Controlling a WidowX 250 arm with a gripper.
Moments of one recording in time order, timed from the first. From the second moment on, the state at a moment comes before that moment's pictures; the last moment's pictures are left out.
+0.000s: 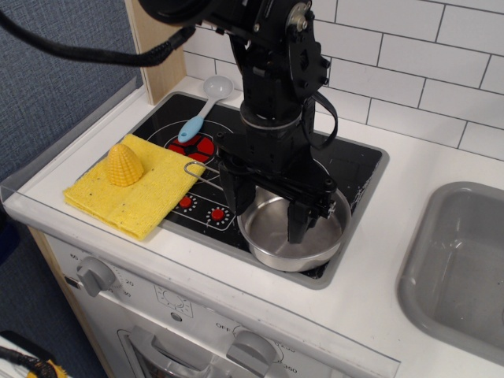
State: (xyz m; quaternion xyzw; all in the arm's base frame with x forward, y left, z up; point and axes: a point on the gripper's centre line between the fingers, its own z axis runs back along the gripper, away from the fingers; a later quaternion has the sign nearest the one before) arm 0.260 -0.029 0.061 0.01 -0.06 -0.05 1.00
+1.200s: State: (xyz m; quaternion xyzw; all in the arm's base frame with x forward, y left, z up) arm 0.305 -0.103 0.030 0.01 -0.04 -0.12 0.99
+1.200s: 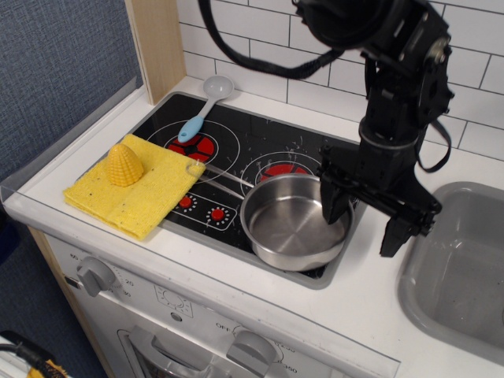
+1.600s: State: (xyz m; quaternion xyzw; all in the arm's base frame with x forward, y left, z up) arm 0.280 -0.105 0.017 0.04 -0.01 -0.13 0.99
